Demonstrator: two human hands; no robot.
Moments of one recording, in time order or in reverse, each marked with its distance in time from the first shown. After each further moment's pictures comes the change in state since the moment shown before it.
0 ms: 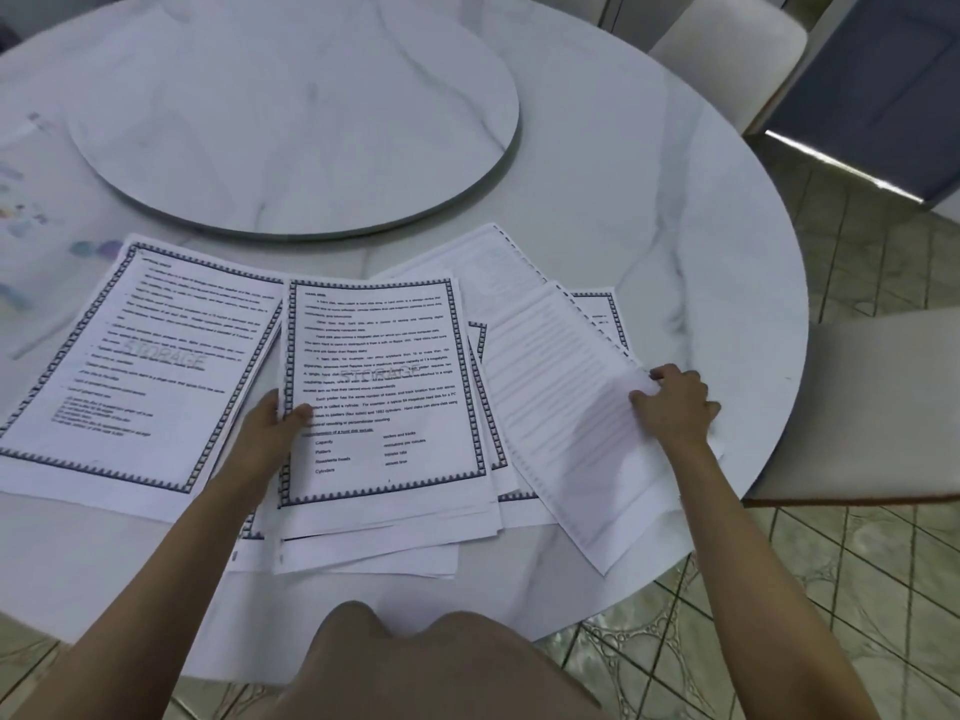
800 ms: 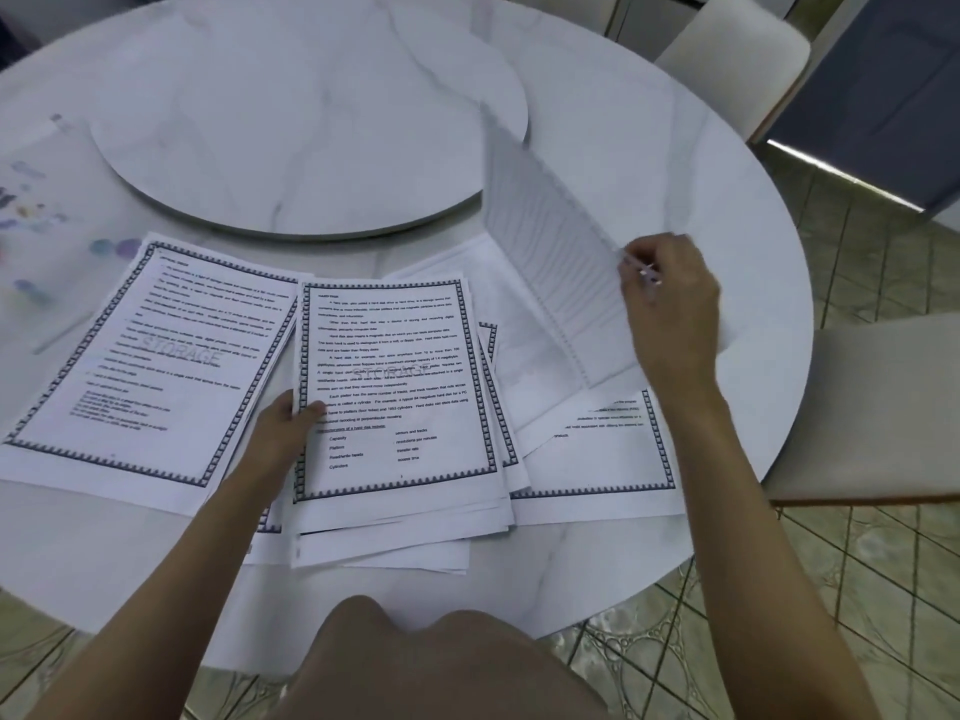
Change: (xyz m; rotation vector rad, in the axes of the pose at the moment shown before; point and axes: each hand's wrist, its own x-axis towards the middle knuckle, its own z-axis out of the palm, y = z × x) left_hand -0.003 -0.001 -0.005 -0.029 0.005 -0.014; right_hand -0.052 -0.102 -0.078 0.383 0.512 -0.694
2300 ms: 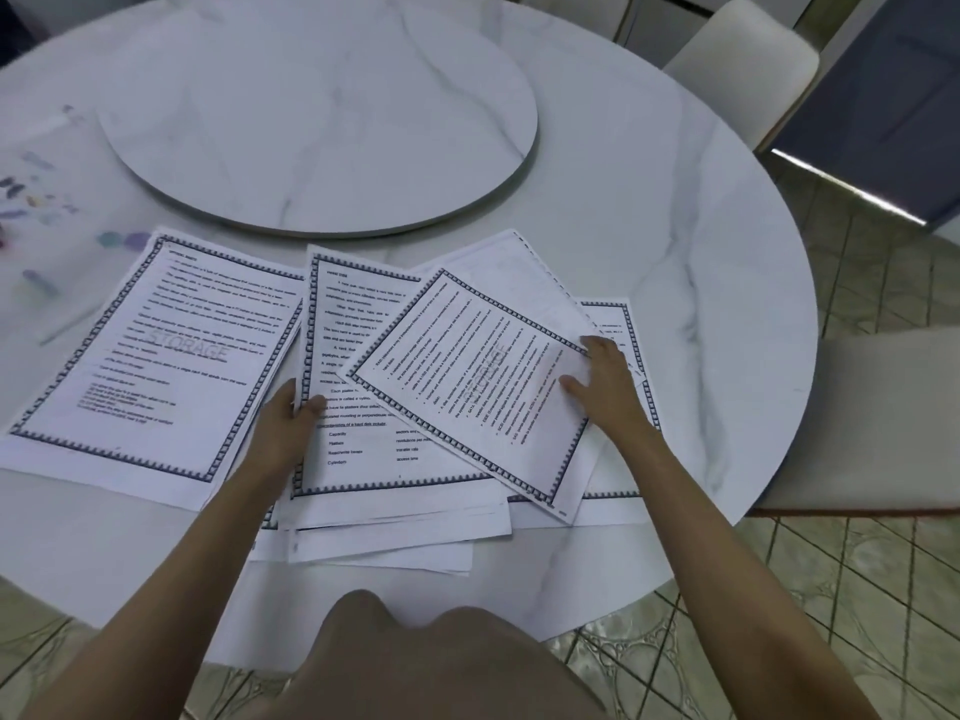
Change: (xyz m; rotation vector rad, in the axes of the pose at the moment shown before) left_hand 0.002 -0.004 -0.003 -0.045 0.023 0.060; right_hand -0.056 0.065 0.075 -0.107 -0.671 0.275
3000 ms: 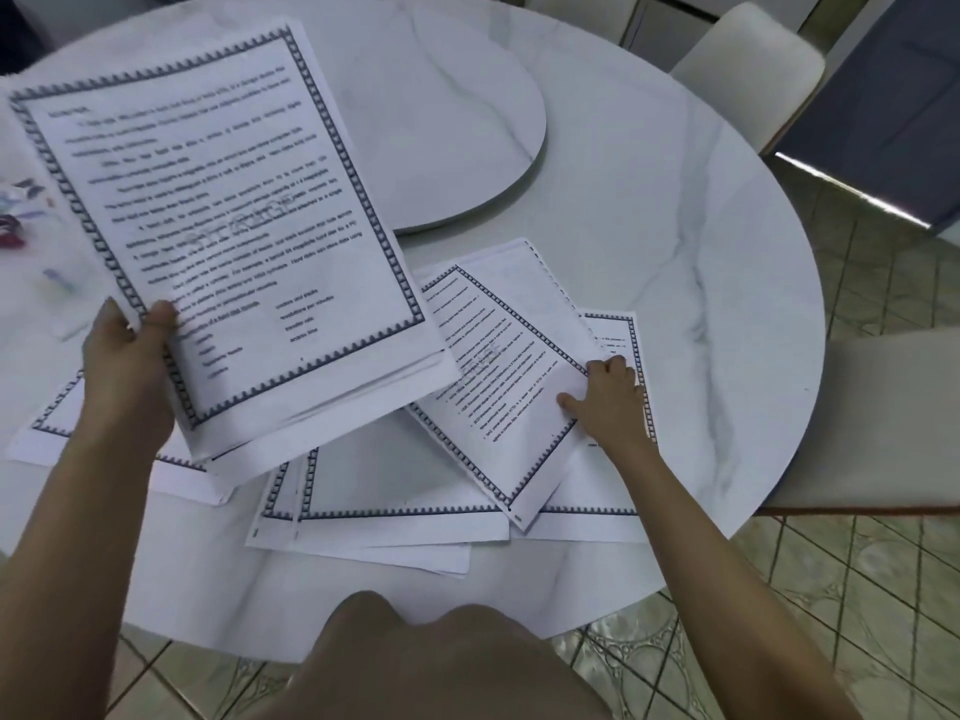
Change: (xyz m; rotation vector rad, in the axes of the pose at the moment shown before) left_hand 0.004 0.059 -0.091 -0.283 0.332 0.302; right_hand -0.019 -0.022 0.007 -0.297 -0.037 0.164
